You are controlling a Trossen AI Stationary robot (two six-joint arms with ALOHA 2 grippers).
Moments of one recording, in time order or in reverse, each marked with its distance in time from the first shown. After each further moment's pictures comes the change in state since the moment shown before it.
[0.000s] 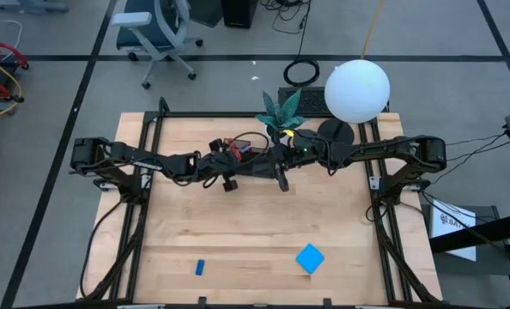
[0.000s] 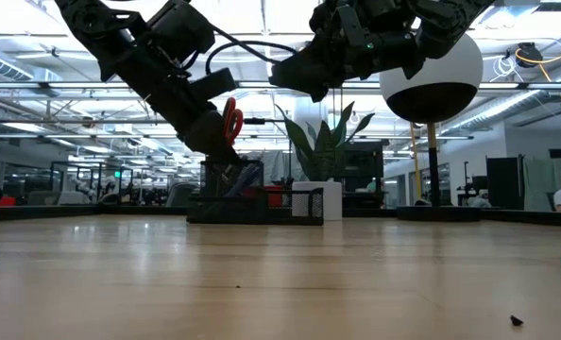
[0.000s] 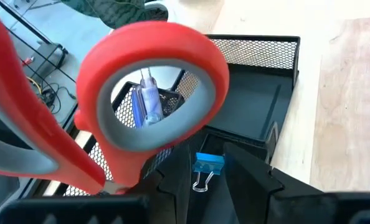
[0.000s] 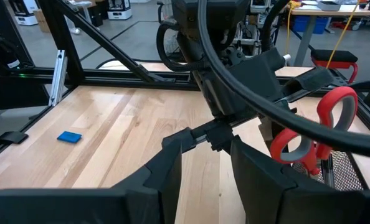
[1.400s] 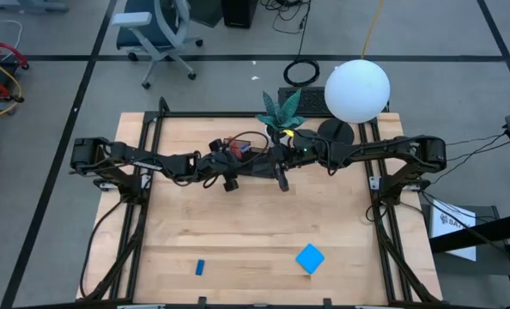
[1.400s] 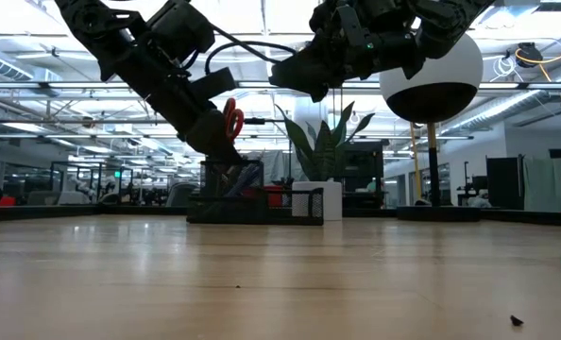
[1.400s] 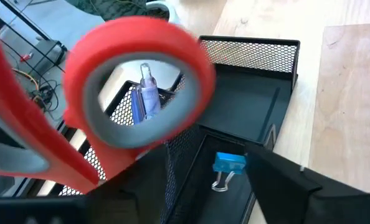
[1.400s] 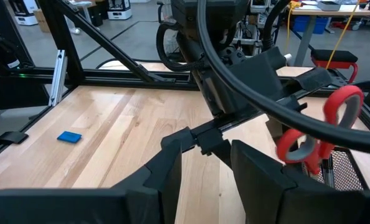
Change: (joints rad) left arm -0.002 0.000 0.000 0.003 0.000 -0.027; right arm 0.000 0.000 0.000 0.000 0.000 0.000
